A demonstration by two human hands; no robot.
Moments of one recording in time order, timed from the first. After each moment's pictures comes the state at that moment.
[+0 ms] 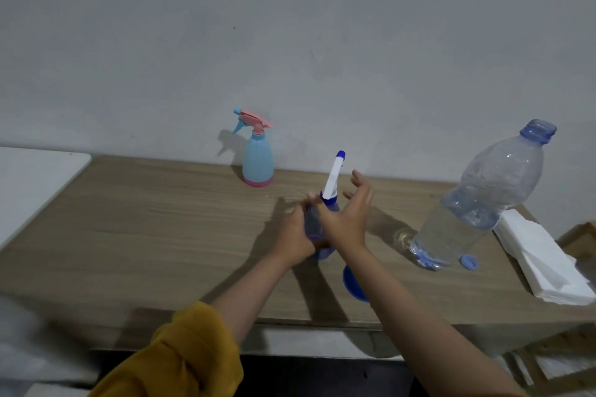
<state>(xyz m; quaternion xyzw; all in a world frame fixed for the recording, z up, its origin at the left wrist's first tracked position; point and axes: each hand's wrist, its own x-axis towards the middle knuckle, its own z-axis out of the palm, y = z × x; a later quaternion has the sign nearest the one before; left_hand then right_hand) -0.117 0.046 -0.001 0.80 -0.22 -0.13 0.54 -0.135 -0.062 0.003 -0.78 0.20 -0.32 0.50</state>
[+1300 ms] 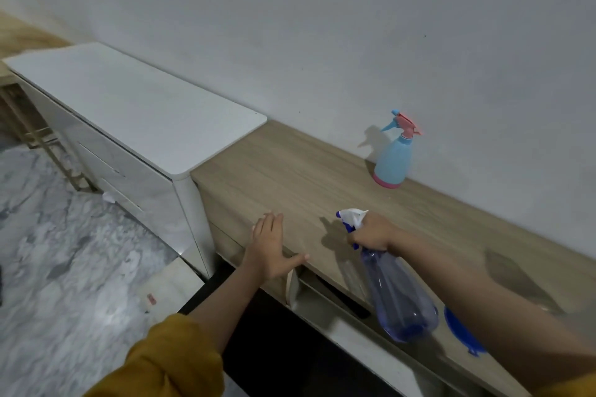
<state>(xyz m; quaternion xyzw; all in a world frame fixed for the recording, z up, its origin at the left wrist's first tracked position) -0.184 0.263 -0.062 0.96 0.04 0.01 0.26 -0.117 0.050 0.027 -0.92 -0.08 0.26 0.29</state>
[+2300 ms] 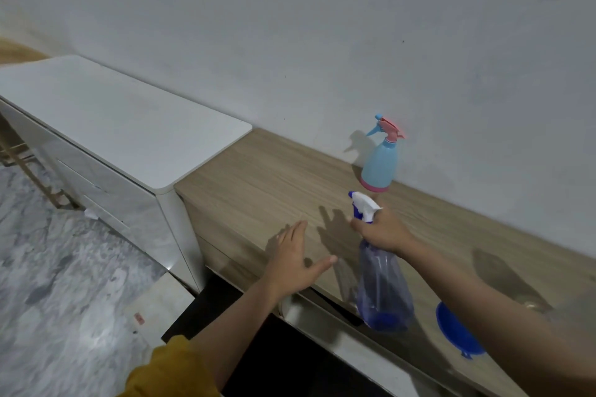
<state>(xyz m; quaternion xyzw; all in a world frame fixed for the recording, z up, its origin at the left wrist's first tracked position) -0.178 0.211 -0.043 0.93 -0.04 0.02 0.36 -0.112 0.023 0.031 -0.93 -0.08 0.08 0.34</state>
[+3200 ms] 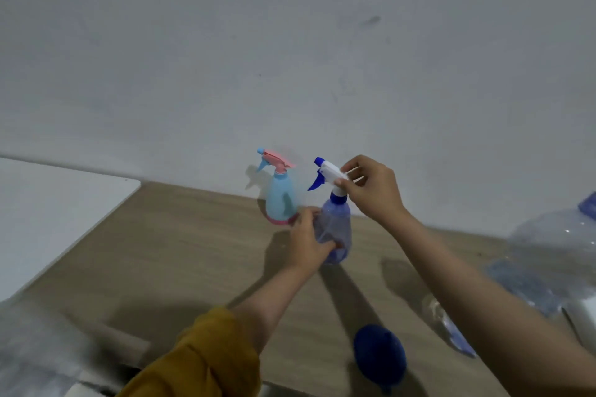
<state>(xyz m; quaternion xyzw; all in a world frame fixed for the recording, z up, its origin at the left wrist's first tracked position) -0.074 0.009 0.040 0.86 -0.08 -0.01 0.50 -0.049 -0.133 0.110 -0.87 0.00 -0.22 0.44</state>
